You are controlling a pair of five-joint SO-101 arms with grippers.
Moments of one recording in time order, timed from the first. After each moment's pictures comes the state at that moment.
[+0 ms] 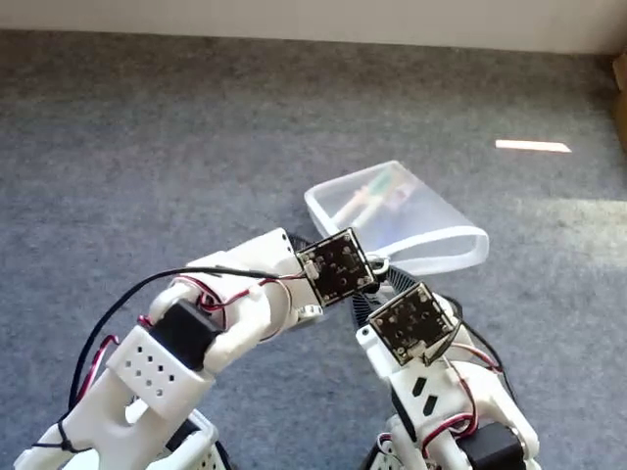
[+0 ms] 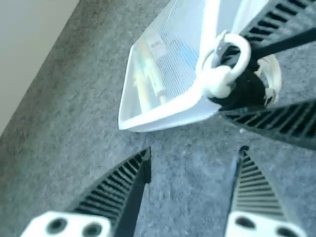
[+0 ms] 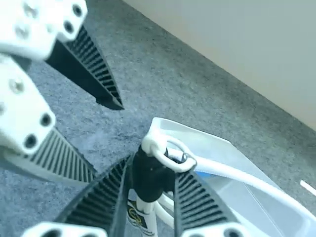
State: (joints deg) left arm 32.2 -52.8 45.6 58.9 -26.3; right arm -25.3 -102.2 62.8 66.6 22.9
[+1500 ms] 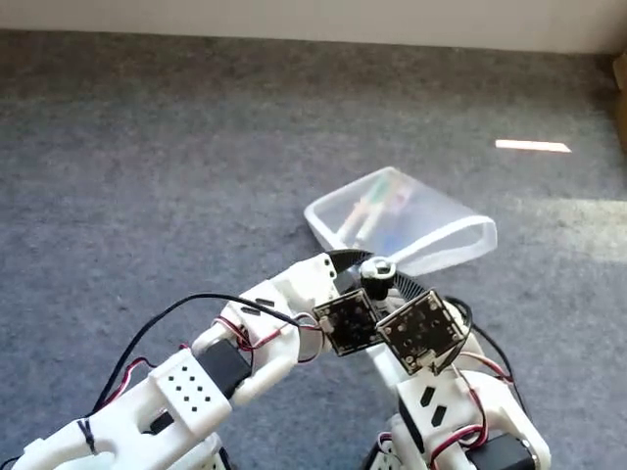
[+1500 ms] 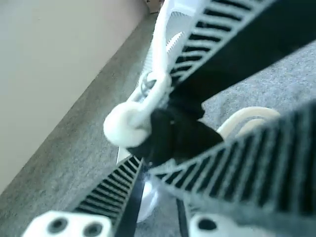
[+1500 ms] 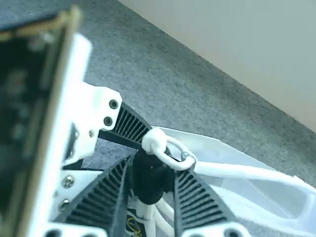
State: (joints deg) left arm 43.7 -52.9 72.3 11.4 -22.0; right arm -24.5 -102.2 58.6 71.3 22.9
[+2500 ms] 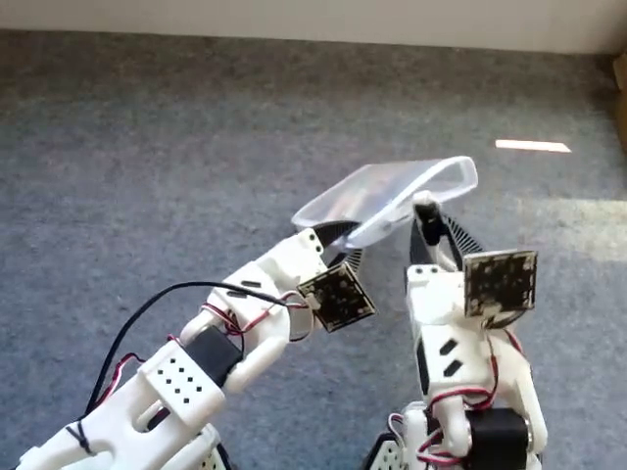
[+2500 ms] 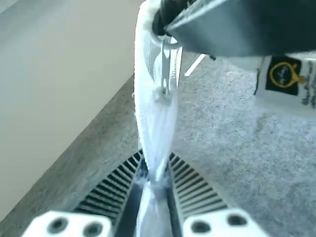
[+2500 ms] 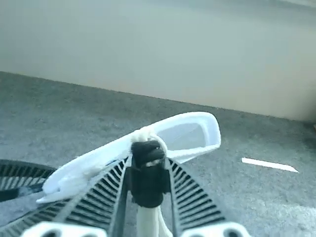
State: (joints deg) left arm 33.9 -53.3 68.3 13.5 -22.0; right arm -2.9 -92.2 58.8 50.8 7.8
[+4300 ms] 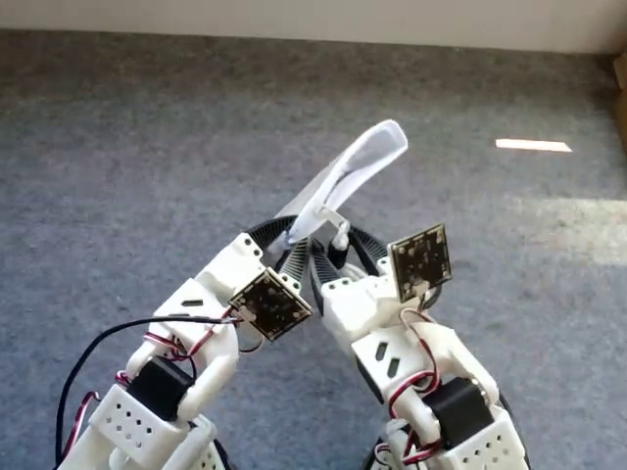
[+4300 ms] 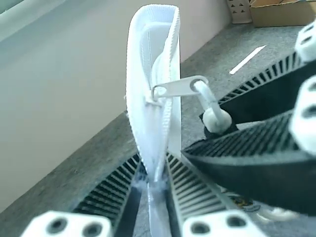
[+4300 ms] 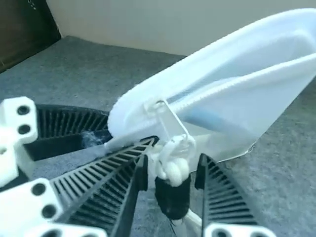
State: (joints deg) left arm 27.3 -80.0 74.9 26.8 -20.3; right arm -32.1 -85.5 67.1 43.0 -6.0
